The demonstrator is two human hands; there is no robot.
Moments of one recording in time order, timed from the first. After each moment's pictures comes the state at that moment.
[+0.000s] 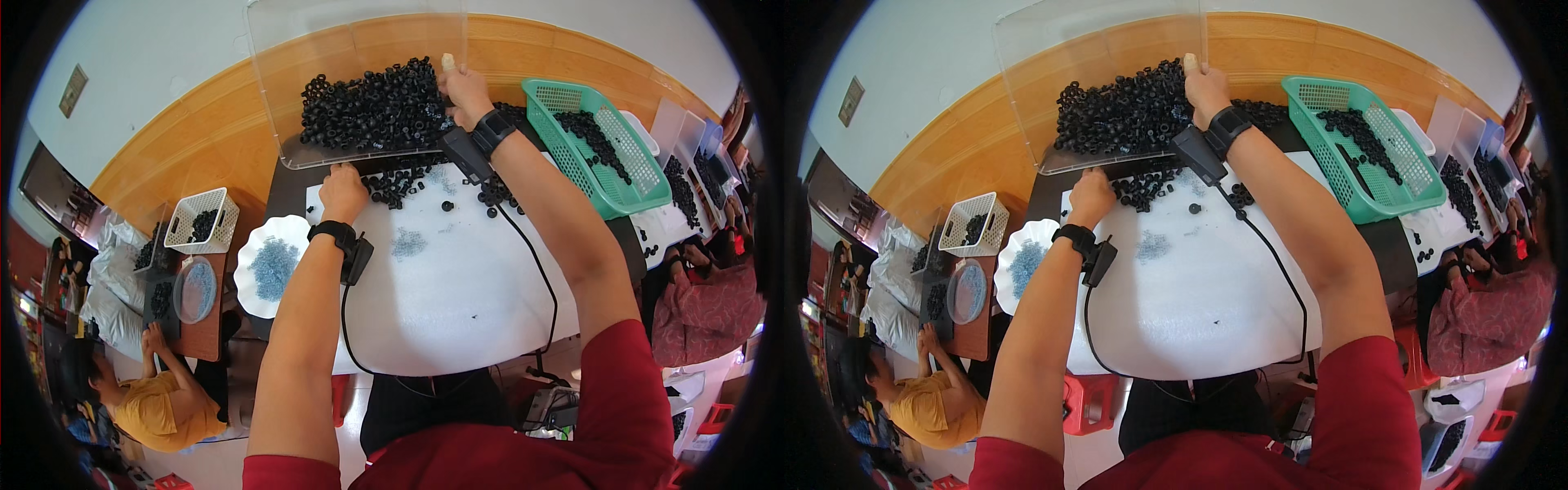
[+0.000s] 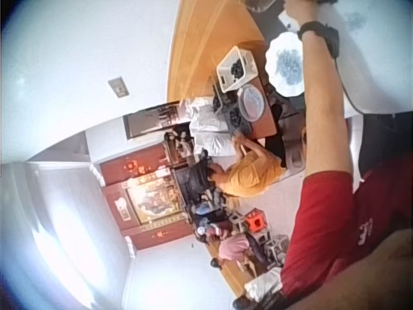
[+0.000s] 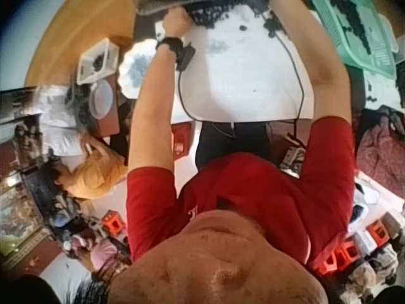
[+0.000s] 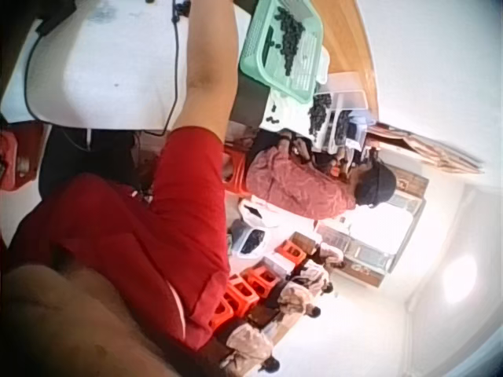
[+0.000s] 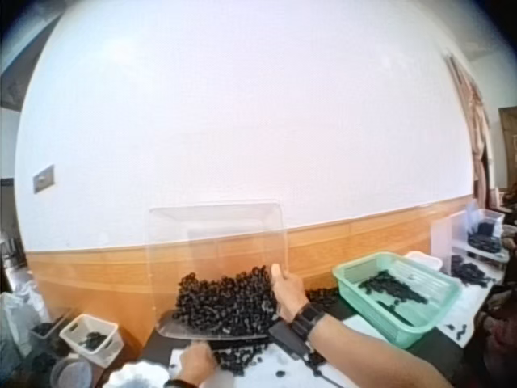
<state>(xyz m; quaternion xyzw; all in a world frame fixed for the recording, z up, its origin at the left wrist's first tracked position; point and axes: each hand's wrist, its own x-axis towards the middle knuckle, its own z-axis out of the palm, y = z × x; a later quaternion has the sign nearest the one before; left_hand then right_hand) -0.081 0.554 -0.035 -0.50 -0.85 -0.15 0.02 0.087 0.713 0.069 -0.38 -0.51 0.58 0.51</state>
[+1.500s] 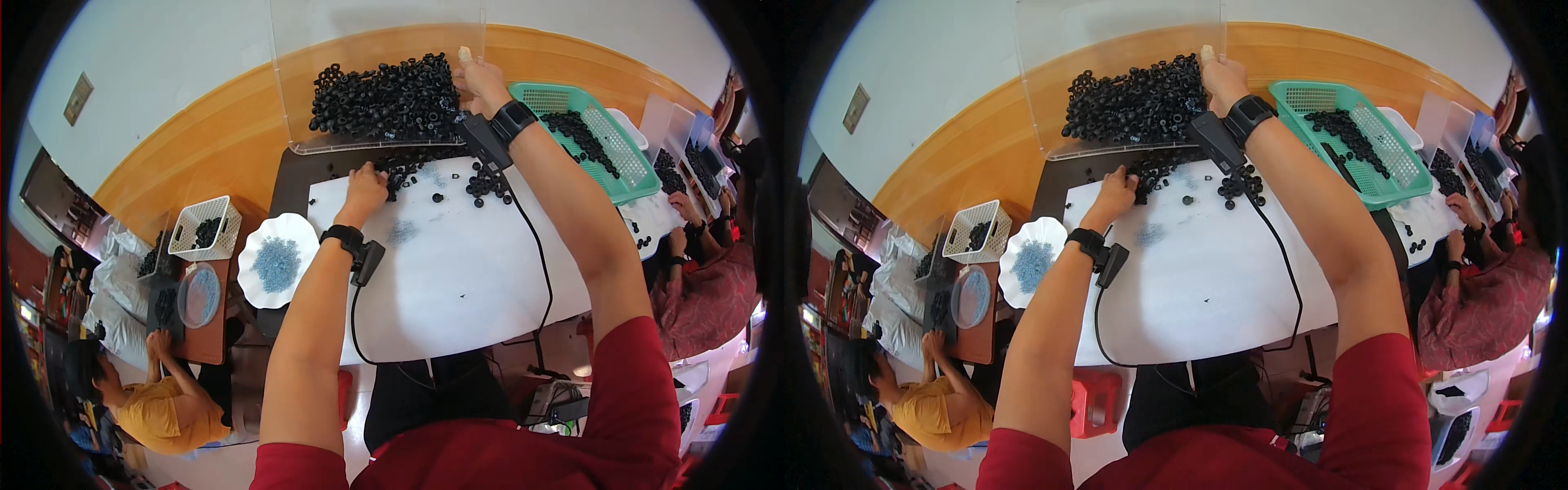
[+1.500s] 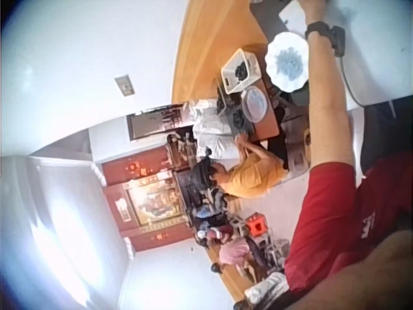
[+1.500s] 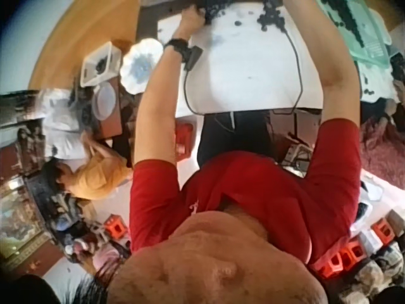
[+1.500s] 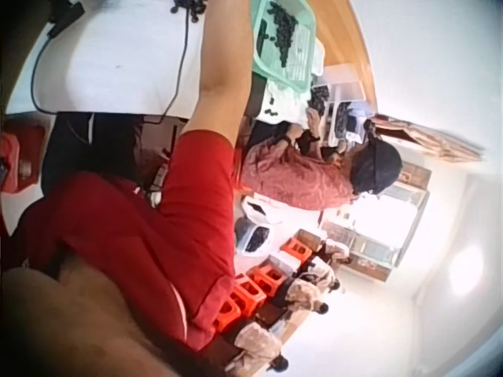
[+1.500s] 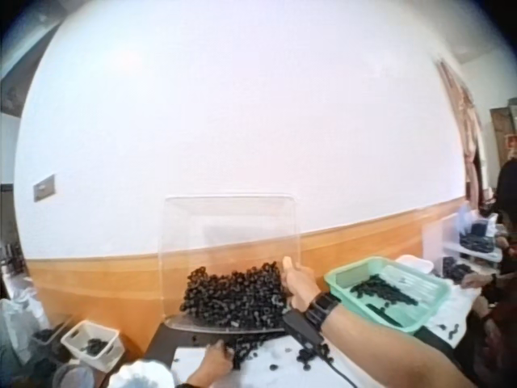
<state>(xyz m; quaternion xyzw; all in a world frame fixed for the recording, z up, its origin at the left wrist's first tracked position) -0.075 0.578 -0.063 -0.58 -0.76 -0.30 -0.04 0.120 0.713 0.103 -0.39 -0.47 0.56 0.56</state>
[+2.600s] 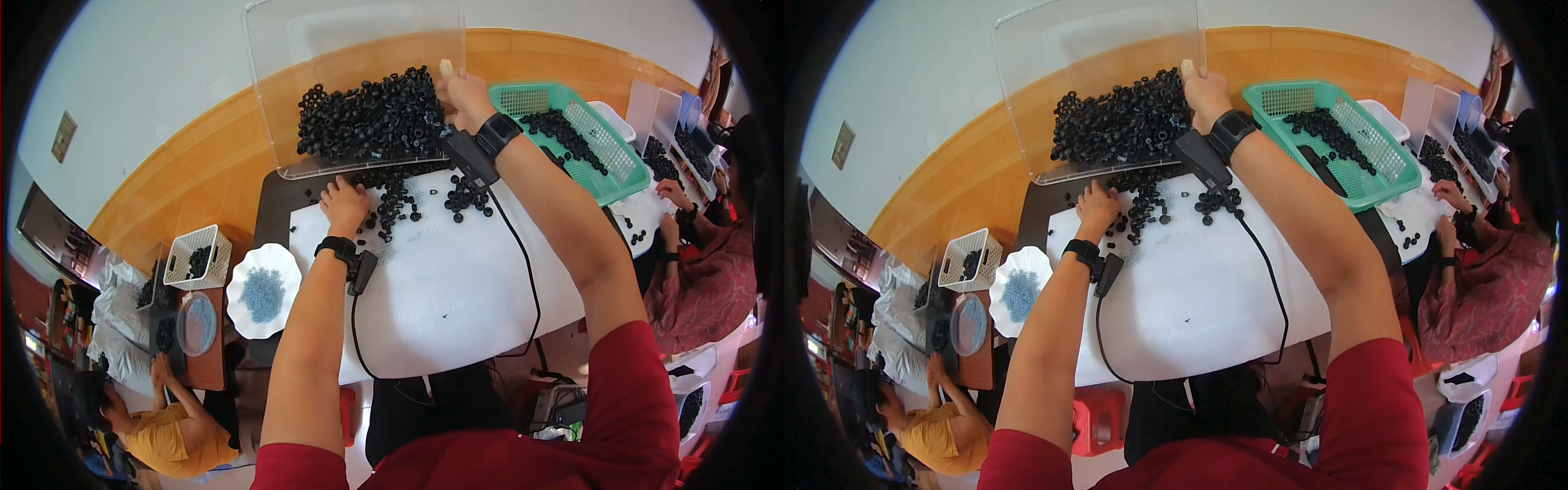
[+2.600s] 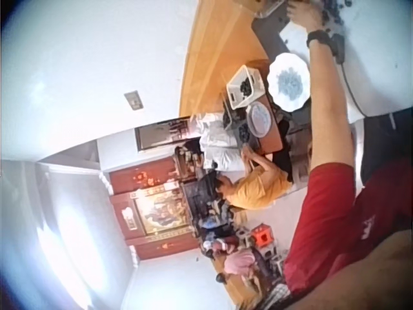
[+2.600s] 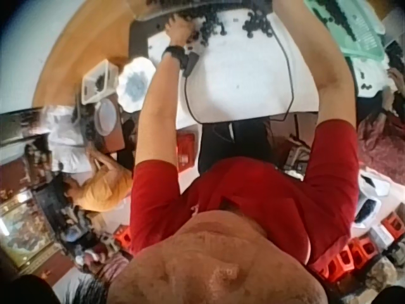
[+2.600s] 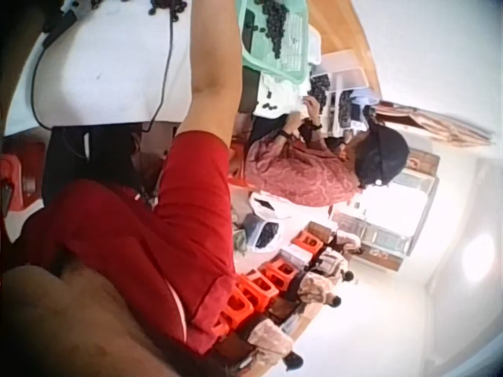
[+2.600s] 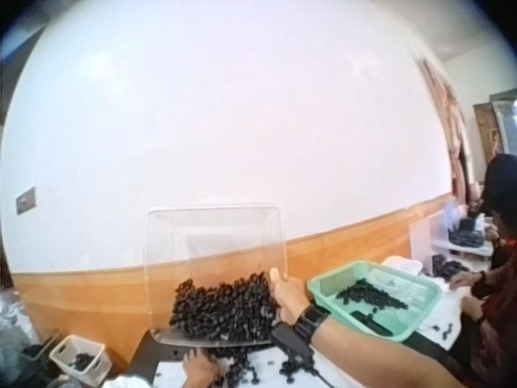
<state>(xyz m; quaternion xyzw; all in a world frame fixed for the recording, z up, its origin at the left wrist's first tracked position) -0.050 0.611 -0.065 -0.45 -0.86 -0.24 0.04 0.149 0.711 0.104 -0.39 -0.45 0.58 0.56</state>
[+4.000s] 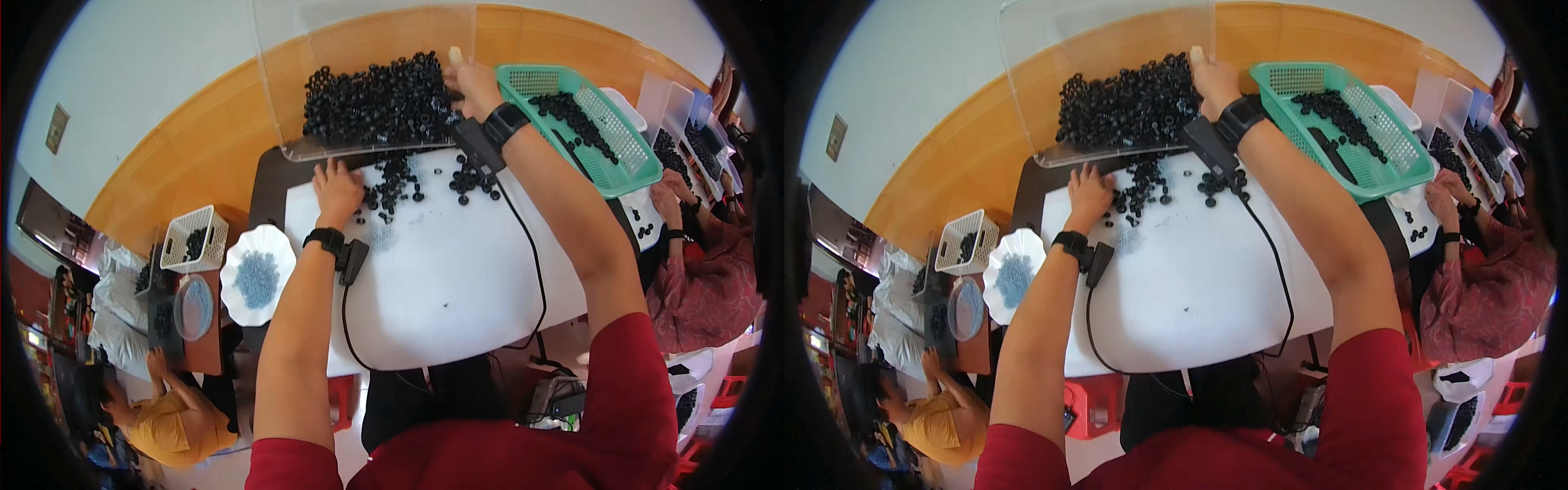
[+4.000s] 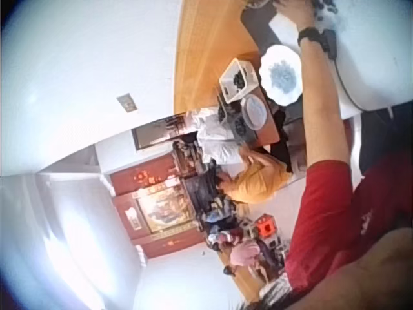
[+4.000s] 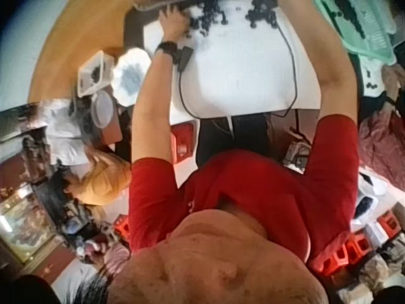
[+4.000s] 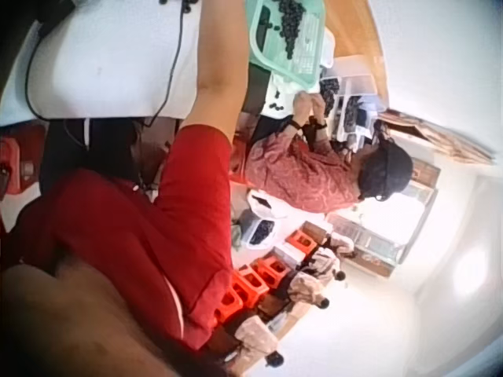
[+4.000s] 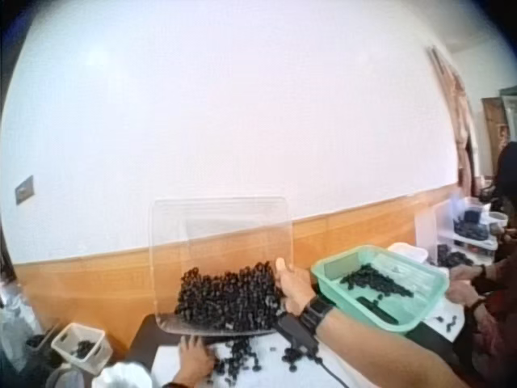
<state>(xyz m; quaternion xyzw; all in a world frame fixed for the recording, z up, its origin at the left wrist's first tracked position) -0.080 0.594 -0.084 -0.54 -0.81 -0.20 0.07 0.146 0.731 0.069 -0.38 -0.48 0.59 0.53</state>
